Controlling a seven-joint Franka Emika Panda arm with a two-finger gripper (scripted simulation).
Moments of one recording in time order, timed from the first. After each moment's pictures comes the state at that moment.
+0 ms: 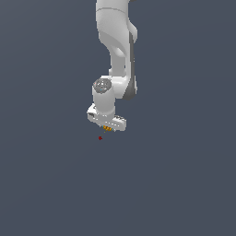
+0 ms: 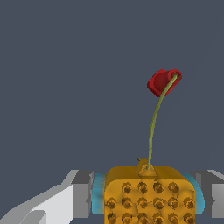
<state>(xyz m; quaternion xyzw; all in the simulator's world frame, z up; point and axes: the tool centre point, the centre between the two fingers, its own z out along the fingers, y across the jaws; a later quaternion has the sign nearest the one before) -0.066 -0.057 0.054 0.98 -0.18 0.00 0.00</state>
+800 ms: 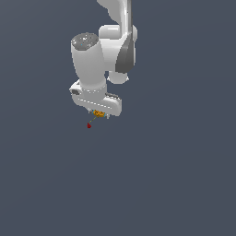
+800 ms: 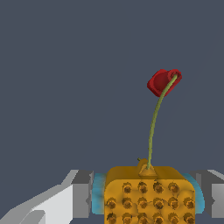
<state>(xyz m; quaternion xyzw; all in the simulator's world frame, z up) -0.039 -0.083 0.206 0.98 -0.18 0.00 0.00</state>
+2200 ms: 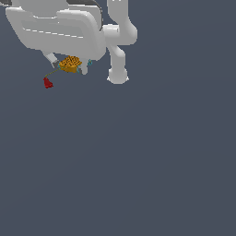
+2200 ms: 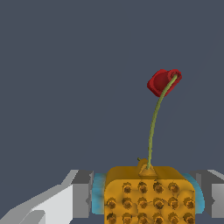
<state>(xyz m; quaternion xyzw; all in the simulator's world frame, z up) 0.011 -0.124 0.446 0.98 -0.18 0.00 0.00</state>
